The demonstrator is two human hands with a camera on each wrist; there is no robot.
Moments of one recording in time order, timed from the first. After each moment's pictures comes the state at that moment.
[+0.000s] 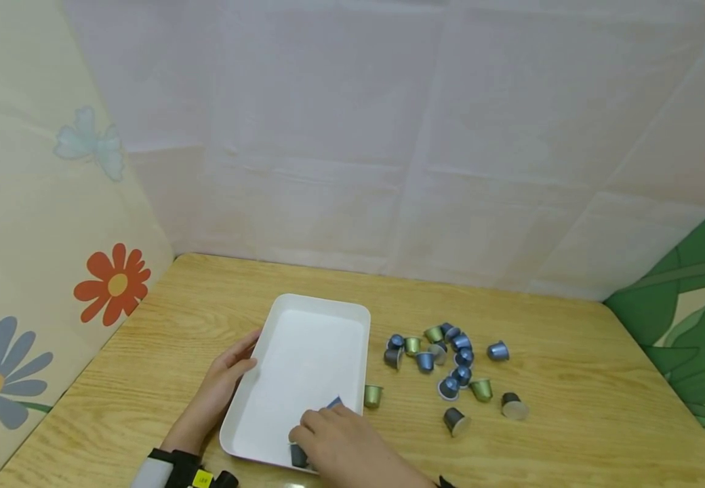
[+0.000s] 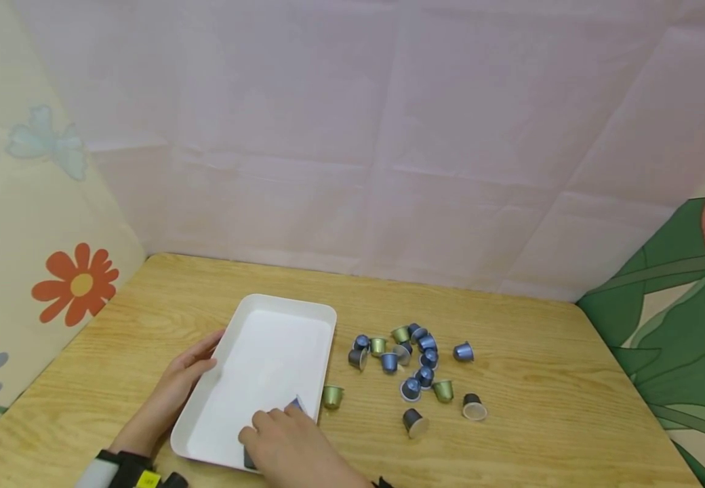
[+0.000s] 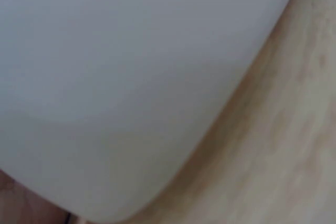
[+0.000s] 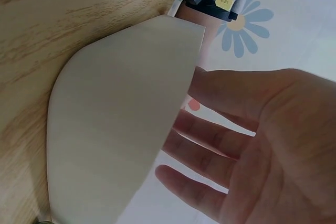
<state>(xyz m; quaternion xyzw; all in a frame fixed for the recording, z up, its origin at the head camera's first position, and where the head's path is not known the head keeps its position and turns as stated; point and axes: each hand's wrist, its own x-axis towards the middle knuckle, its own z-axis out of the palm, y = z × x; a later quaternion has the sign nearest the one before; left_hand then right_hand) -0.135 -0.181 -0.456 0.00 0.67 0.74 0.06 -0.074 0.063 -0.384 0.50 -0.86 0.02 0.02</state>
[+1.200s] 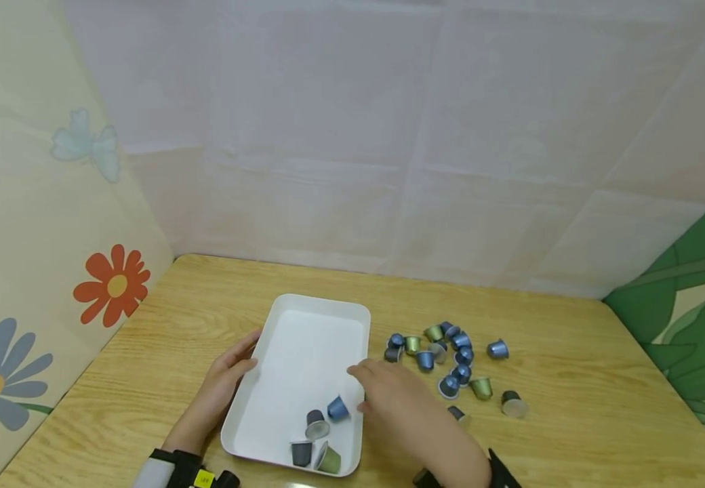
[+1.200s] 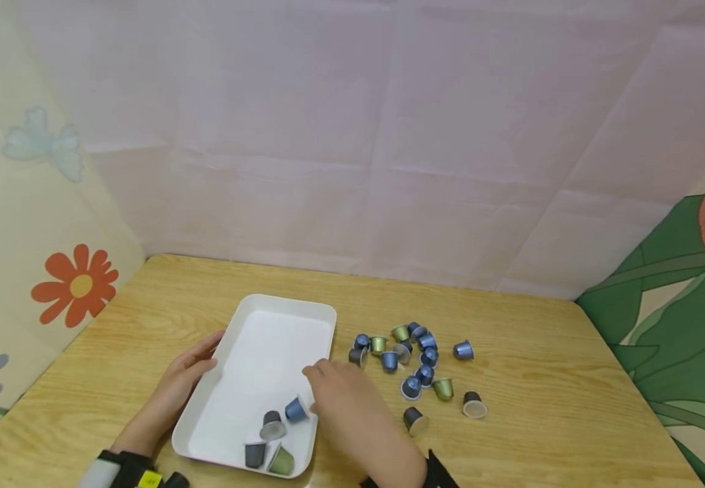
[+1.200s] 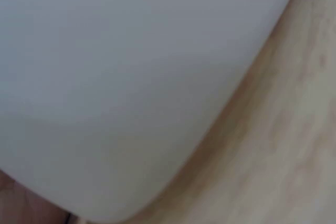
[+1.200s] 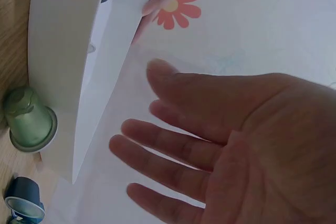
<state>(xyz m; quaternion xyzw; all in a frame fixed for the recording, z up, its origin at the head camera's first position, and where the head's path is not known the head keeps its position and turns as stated) -0.138 -0.180 -0.459 -0.01 0.68 0.73 0.07 -0.096 0.108 -0.346 0.34 -0.94 0.07 0.00</state>
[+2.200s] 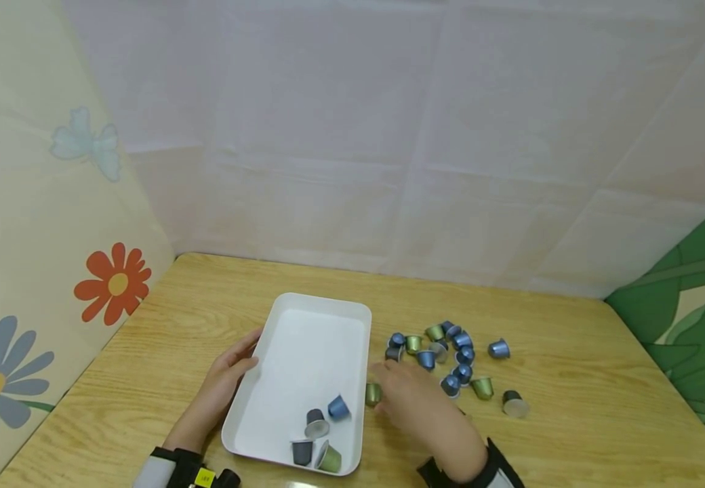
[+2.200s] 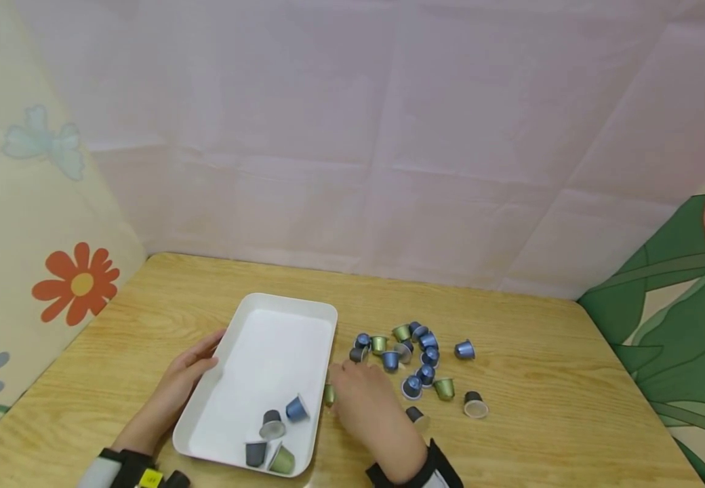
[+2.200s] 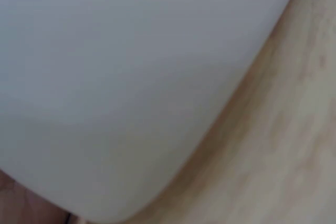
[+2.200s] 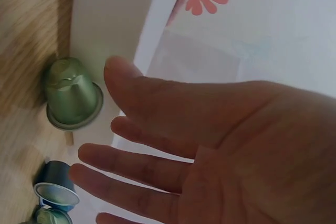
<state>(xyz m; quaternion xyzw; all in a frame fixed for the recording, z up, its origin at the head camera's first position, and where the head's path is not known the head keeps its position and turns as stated) -0.136 -0.181 -0.458 -0.01 0.68 0.73 0.06 -0.112 0.124 -0.365 0.28 -0.95 0.09 -0.03</state>
